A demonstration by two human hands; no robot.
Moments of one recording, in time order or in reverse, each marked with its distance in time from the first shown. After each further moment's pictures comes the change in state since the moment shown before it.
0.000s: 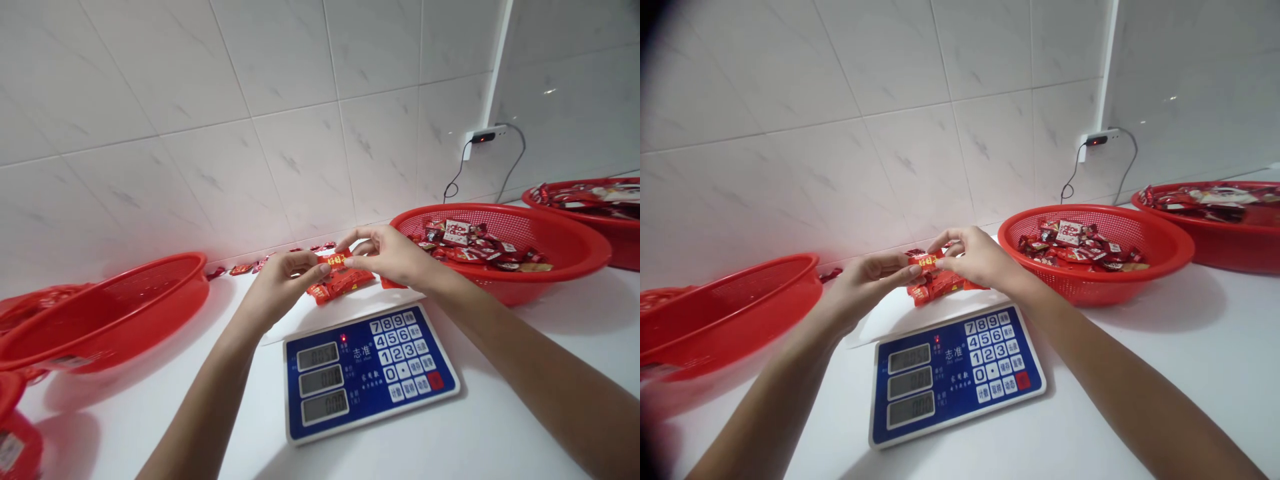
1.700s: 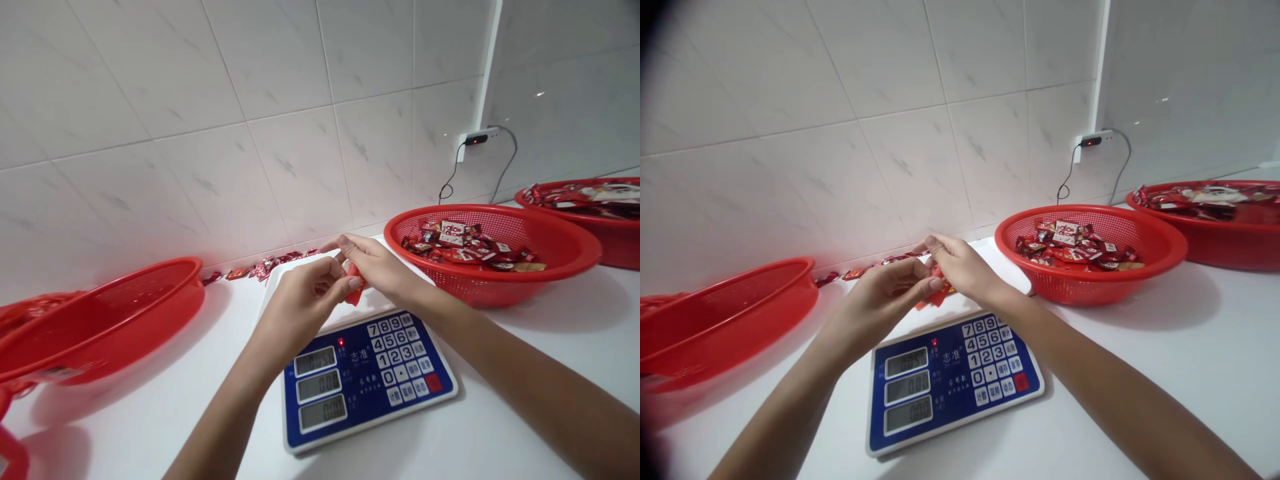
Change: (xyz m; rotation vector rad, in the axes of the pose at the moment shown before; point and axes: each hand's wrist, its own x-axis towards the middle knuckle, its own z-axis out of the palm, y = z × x) left_hand -0.013 0.030 0.033 -0.031 -0.045 0.118; right_hand -0.004 -0.001 0.024 0.318 -0.014 -0.007
